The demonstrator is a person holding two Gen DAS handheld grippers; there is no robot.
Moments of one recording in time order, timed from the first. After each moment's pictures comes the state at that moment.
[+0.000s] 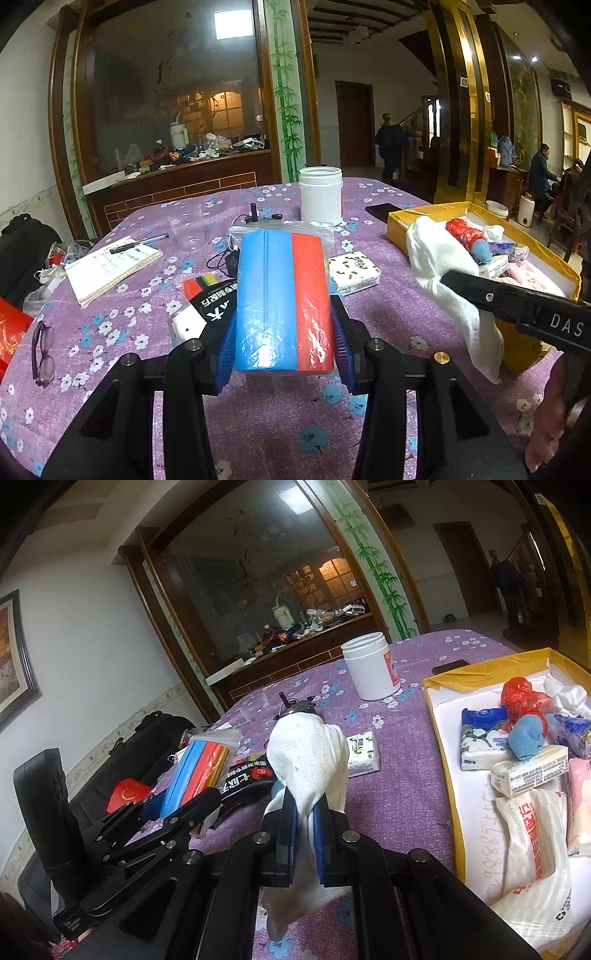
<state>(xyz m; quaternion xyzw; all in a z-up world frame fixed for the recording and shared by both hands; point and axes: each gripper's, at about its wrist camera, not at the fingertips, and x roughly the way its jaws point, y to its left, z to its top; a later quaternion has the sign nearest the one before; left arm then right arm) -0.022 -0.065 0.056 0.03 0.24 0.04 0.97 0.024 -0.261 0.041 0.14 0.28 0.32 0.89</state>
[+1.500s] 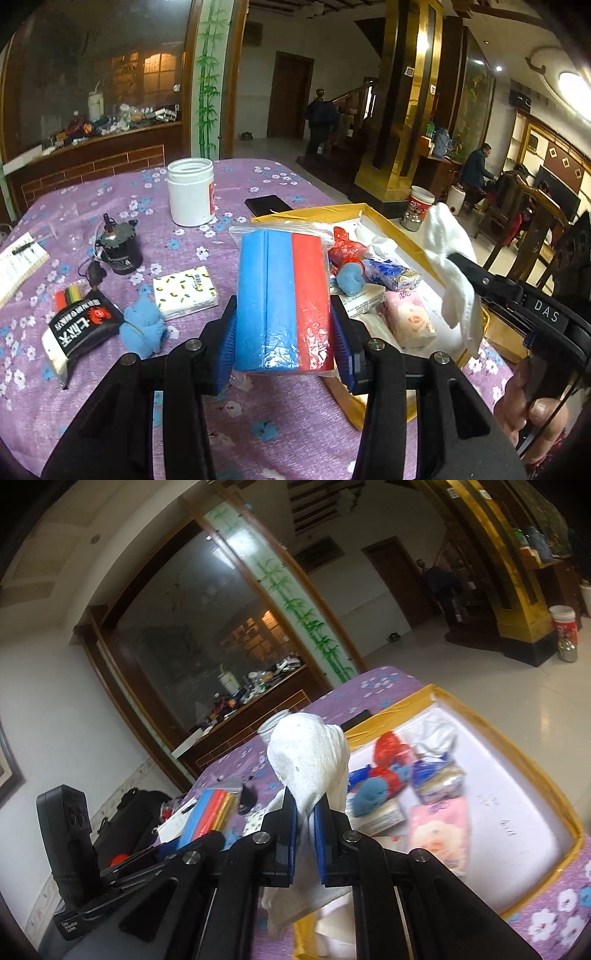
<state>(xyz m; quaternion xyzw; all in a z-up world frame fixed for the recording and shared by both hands) 0.024 -0.169 0.099 -0.04 0.32 -0.12 0.94 0.006 -0.430 0.080 0.26 0.23 0.21 0.91</state>
